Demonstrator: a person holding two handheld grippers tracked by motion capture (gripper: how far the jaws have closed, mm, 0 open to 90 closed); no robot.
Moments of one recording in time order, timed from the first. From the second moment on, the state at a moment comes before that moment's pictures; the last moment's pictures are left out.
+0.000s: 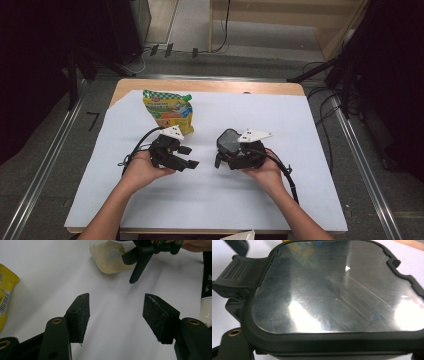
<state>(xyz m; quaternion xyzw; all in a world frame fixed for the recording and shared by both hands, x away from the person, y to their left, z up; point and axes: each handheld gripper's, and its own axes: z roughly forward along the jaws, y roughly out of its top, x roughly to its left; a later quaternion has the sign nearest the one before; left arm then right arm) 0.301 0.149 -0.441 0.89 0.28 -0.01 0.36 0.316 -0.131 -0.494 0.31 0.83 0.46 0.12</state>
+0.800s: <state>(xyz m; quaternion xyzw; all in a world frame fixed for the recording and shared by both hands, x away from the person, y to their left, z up) 0.300 0.149 -0.442 0.89 0.28 -0.01 0.36 0.302 -0.104 -0.505 0.28 0.84 0.44 0.12</state>
